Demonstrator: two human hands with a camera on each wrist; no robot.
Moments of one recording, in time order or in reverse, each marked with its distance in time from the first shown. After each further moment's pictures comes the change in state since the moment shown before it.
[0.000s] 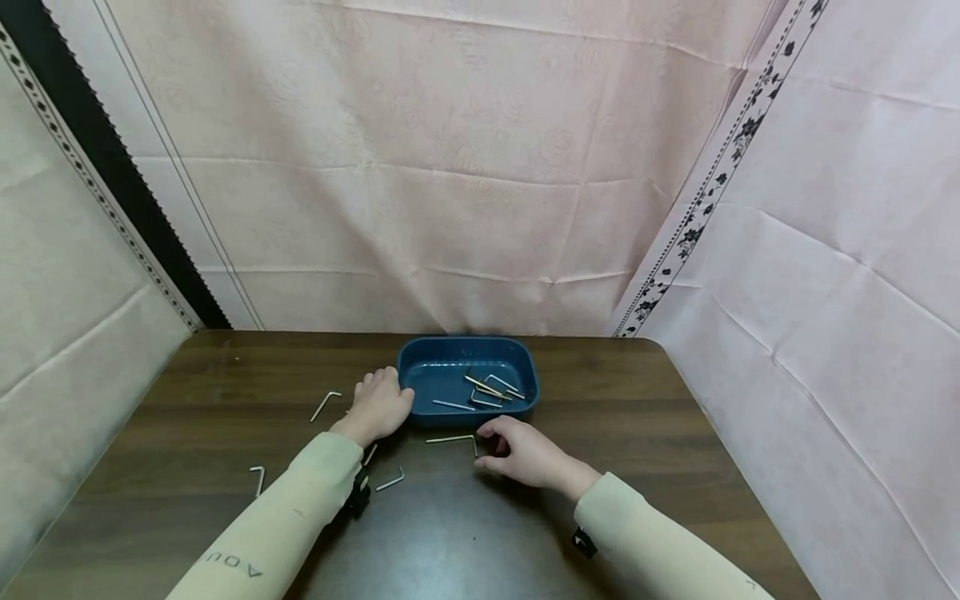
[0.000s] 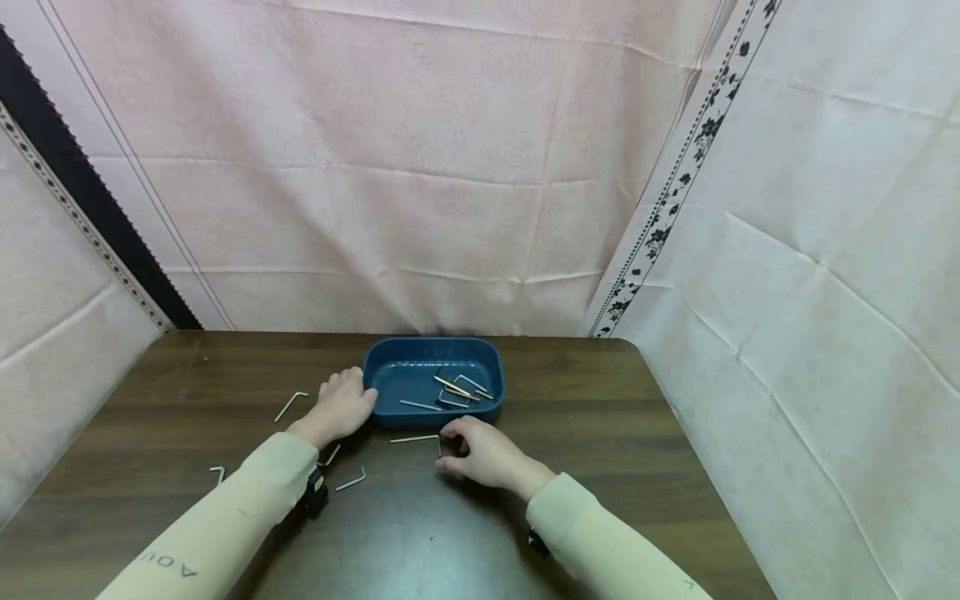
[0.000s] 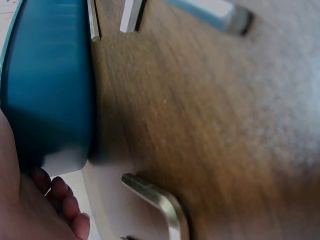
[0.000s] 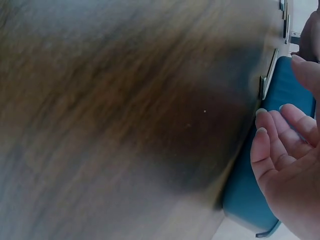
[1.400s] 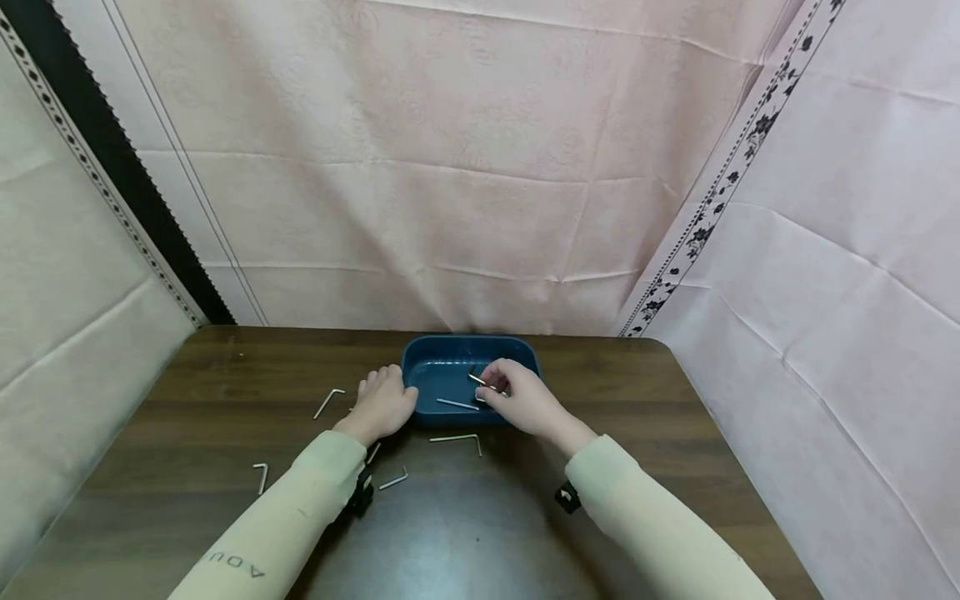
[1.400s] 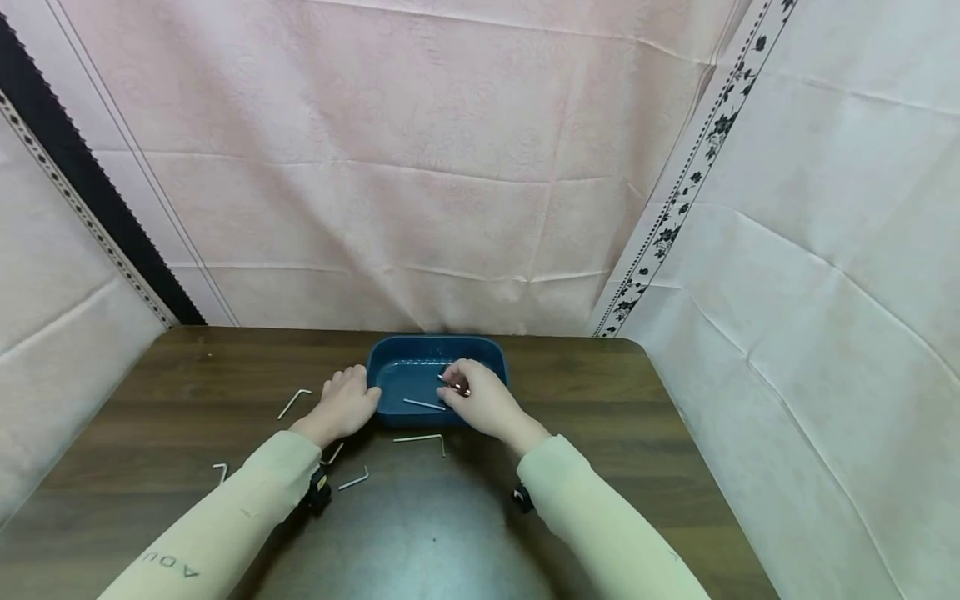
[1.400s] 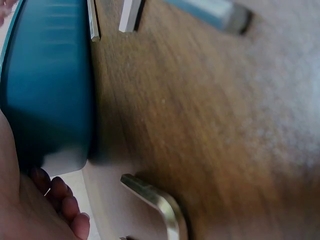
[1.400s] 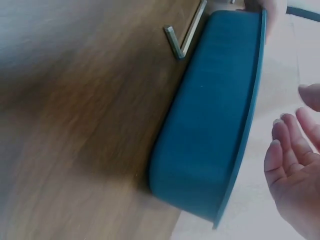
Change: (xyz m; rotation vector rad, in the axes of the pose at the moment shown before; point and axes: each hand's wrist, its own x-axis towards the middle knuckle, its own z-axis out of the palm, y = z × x) left_hand 0.001 -0.001 0.002 0.010 0.020 -0.001; right_hand 0.045 -0.021 -0.047 0.120 0.210 0.038
